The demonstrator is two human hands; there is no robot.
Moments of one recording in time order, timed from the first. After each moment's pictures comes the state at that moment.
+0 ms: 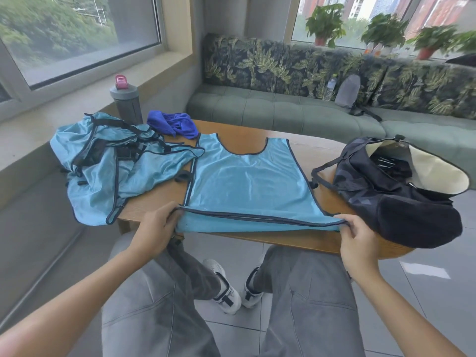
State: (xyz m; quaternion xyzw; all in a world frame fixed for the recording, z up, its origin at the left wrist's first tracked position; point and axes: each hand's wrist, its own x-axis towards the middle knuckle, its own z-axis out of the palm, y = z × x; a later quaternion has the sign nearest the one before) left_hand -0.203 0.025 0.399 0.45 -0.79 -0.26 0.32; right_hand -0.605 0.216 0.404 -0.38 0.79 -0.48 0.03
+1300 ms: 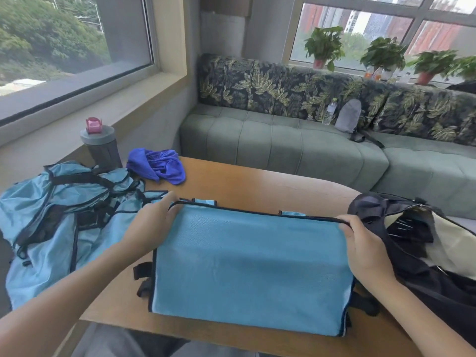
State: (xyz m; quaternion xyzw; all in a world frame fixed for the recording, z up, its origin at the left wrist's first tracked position) left_hand -0.297 -0.156 0.487 0.52 -0.81 -0.16 0.24; right_hand -0.683 0.062 0.506 -0.48 0.82 -0.33 0.03
